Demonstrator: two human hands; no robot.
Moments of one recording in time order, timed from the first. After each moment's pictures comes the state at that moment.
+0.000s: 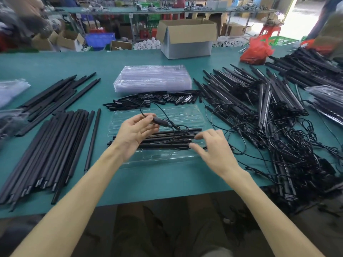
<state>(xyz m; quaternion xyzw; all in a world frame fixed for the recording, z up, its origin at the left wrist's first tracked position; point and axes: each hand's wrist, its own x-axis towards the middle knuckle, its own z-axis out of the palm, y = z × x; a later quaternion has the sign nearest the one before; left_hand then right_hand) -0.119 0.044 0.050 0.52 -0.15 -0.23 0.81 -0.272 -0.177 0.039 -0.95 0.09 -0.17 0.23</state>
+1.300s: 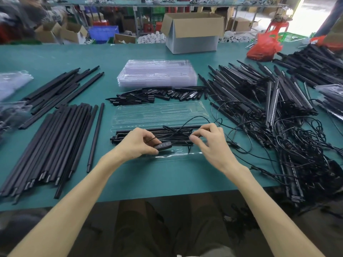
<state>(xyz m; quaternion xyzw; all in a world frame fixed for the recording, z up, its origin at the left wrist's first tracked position) -0.123 0.068 0.035 0.86 -0.25 -0.20 0.40 -0.248 -0.172 0.023 -0.92 0.06 -0.17 0.34</state>
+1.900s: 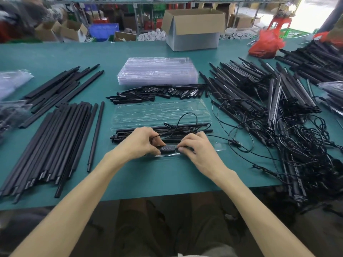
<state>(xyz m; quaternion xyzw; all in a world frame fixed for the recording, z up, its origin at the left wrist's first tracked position) -0.123 0.057 0.038 0.89 -0.31 -0.17 0.29 -0.244 -0.145 0.007 -0.94 -0.03 -0.15 0.30</state>
